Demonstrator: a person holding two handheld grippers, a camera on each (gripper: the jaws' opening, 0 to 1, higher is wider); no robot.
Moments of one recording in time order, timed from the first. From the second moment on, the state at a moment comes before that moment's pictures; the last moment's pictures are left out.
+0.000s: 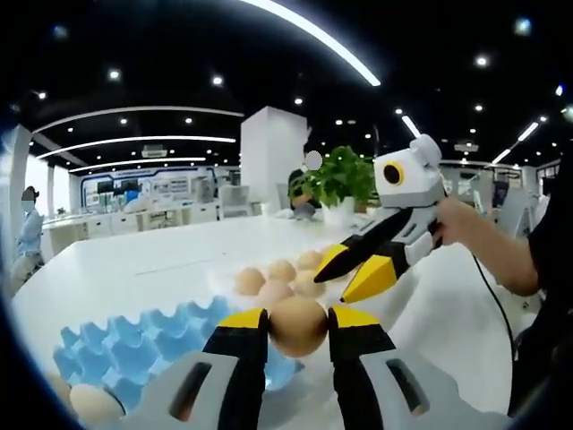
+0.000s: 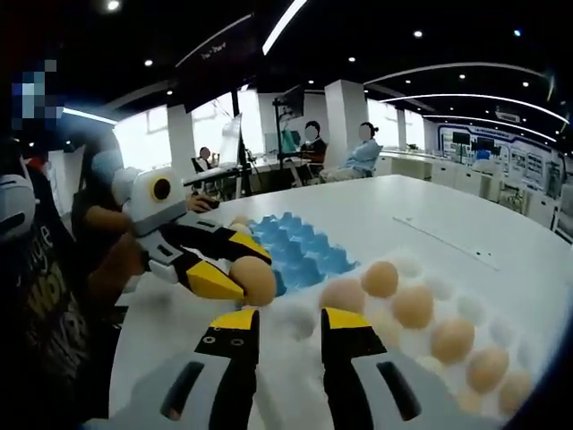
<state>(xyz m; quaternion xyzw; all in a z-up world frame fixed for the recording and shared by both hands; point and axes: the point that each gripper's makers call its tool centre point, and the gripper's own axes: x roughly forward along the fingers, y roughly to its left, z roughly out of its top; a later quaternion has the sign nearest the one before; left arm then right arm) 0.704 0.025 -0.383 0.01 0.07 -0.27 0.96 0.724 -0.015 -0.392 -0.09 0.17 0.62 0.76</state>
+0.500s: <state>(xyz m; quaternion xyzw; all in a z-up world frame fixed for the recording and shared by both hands) 0.707 0.047 -0.375 0.01 0.06 -0.25 0.97 0.725 -0.020 -0.395 -0.08 0.17 0.62 0.76</state>
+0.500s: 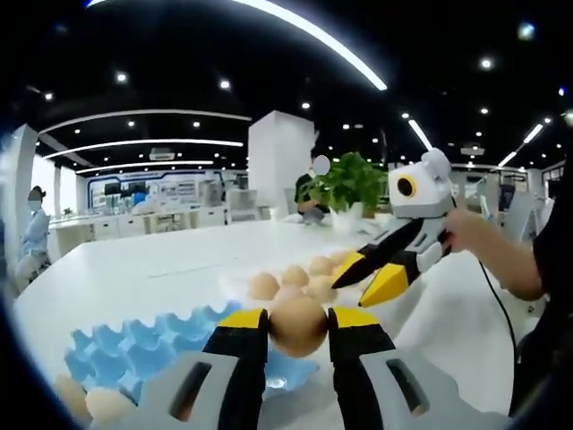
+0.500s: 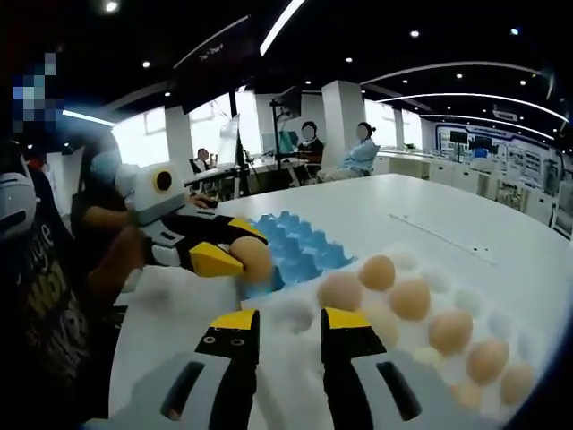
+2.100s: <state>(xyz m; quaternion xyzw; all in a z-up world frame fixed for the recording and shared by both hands) 0.691 0.150 -0.389 0.02 0.09 -0.13 0.99 0.724 -0.039 -0.409 -0.12 0.19 0.60 0.76</state>
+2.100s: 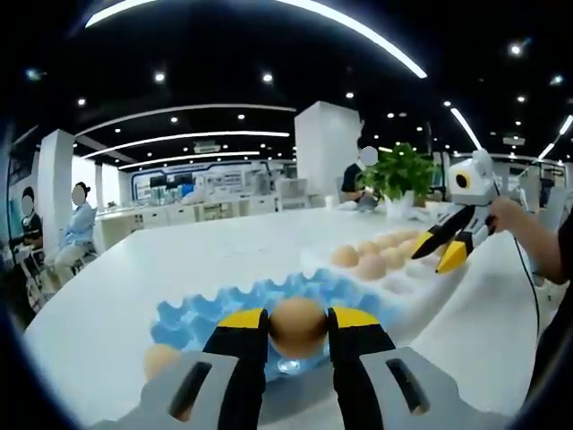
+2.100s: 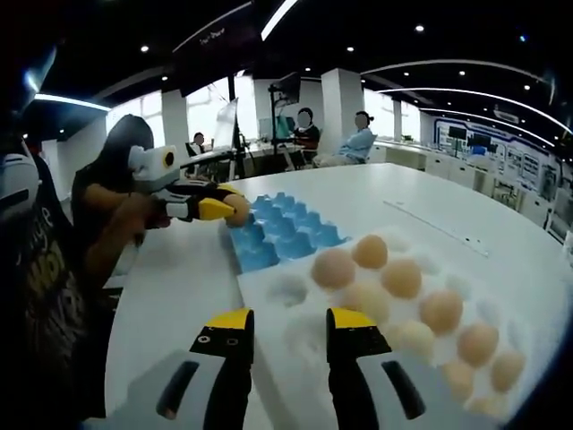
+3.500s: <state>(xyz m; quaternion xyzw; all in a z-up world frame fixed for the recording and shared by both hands) 0.693 0.146 -0.391 0.01 0.09 -0.13 0.99 0.731 -0.061 -0.404 -0.13 0.19 0.59 0.78</state>
